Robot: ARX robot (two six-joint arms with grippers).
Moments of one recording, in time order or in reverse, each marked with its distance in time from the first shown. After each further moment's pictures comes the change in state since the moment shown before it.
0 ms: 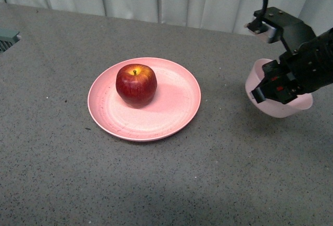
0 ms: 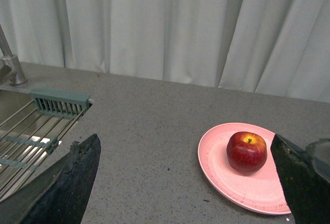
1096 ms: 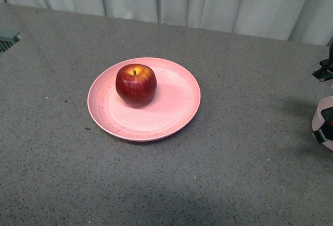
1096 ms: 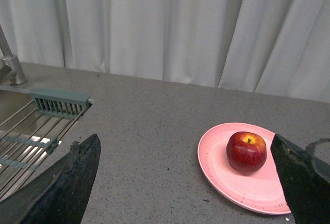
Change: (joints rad) left arm 0.000 0.000 0.000 0.000 0.000 0.000; right arm -0.244 0.037 -0.159 0.085 0.211 -0.057
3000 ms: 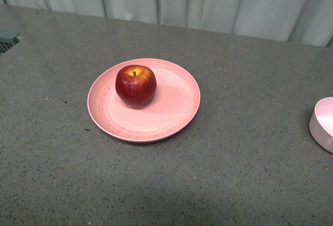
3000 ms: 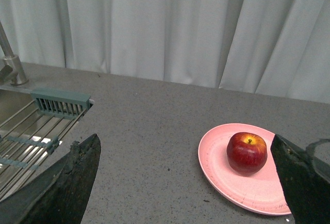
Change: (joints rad) left arm 0.000 0.000 0.000 0.000 -0.002 0.000; right arm 0.082 -1.829 -0.835 0.024 0.285 0.367
